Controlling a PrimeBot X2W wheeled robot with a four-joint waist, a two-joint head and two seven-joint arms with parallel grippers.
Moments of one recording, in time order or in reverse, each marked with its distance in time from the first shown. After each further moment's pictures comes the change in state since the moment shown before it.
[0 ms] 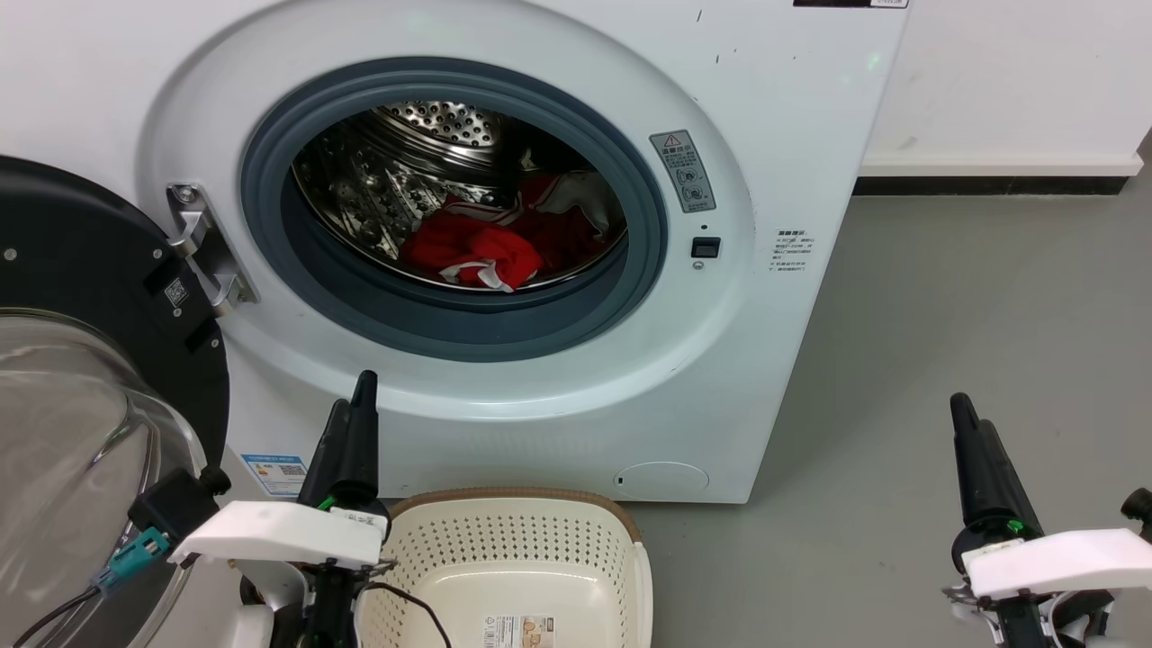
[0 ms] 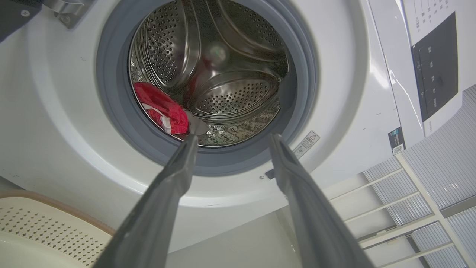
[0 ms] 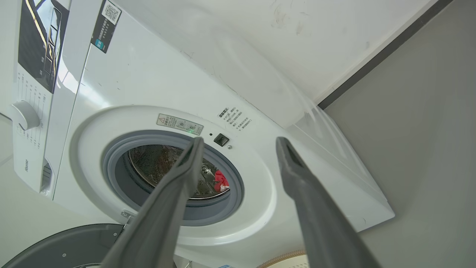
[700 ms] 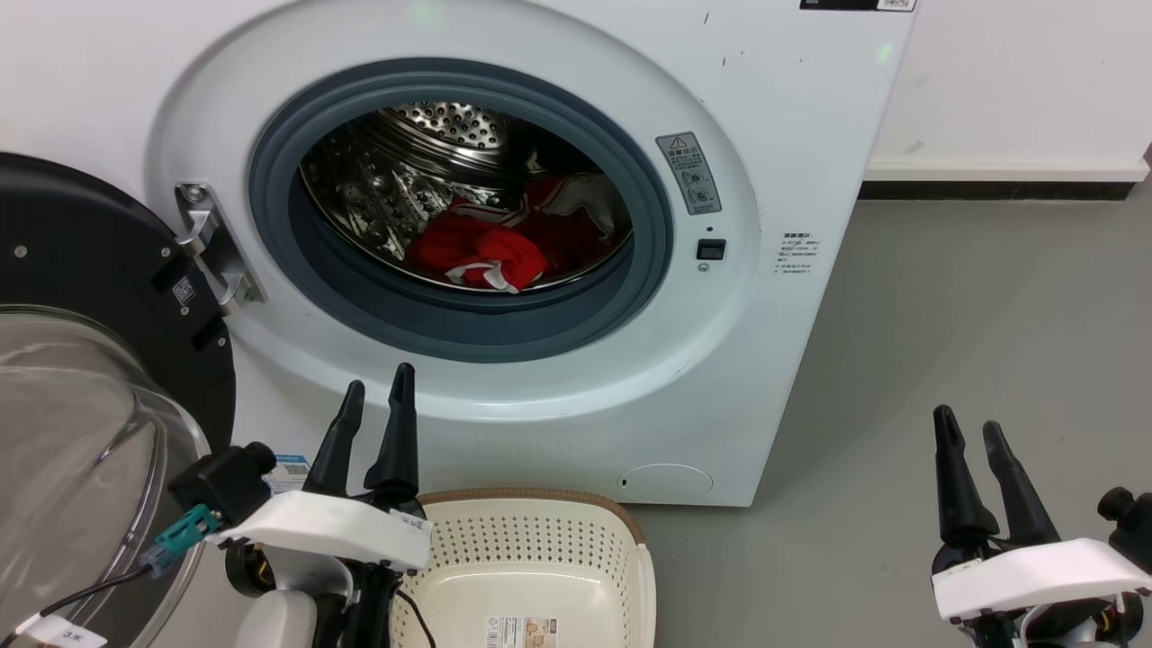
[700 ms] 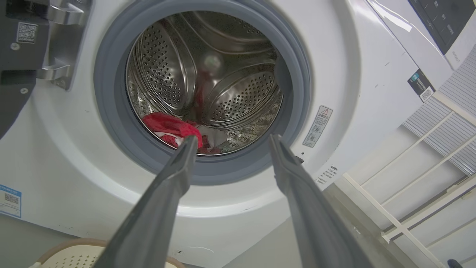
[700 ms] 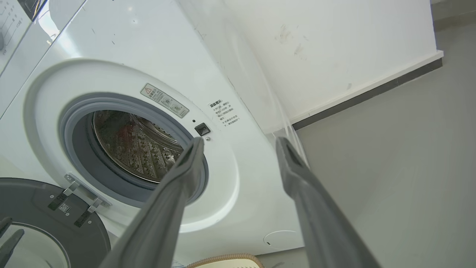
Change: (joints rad) left arm -0.016 0.000 -0.056 0.001 0.335 0.016 -0.066; right arm 0.028 0.000 0.016 -0.015 -0.349 0.000 -0.064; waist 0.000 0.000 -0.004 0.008
